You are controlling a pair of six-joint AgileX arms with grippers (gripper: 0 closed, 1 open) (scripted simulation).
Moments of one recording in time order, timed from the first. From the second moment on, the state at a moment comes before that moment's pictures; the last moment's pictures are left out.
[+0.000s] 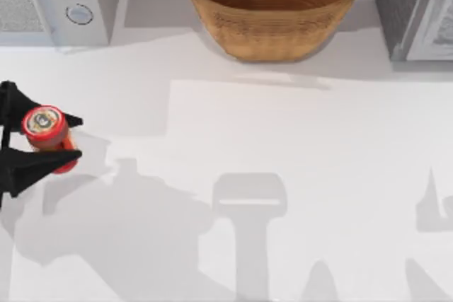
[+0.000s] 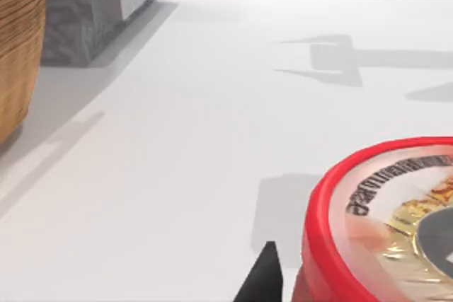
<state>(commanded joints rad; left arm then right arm) 0.26 2.08 1.14 -1.47 1.40 2.44 0.00 0.00 0.00 0.00 0.00 0.00</state>
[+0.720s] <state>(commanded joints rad) 0.11 2.10 1.38 -0.77 1.04 1.71 0.00 0.00 0.00 0.00 0.00 0.00</state>
